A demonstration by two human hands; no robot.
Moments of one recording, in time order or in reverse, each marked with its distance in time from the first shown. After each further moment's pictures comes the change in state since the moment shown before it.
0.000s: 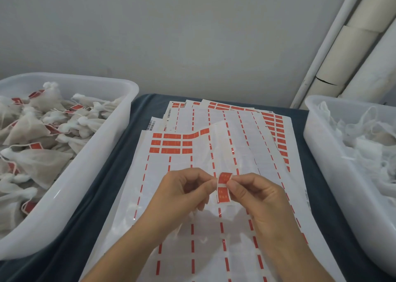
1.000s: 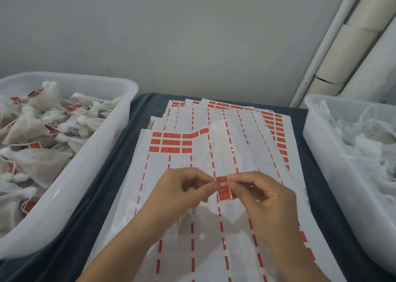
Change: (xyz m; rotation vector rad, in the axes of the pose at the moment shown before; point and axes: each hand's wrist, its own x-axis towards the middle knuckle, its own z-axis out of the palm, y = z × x) left_hand 0.003 0.000 -0.003 0.023 -0.007 -0.061; right_hand -0.002 0.006 -0.004 -0.426 0.086 -0.407
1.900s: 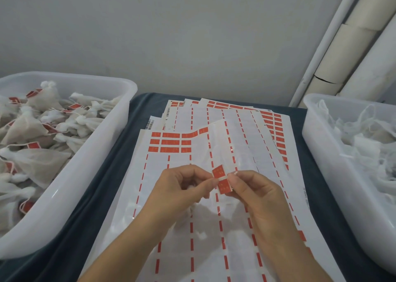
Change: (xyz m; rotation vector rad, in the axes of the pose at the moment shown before) left_hand -0.001 0.003 0.004 -0.101 0.056 0.022; right_hand 0.005 0.000 0.005 0.462 -0.040 0.441
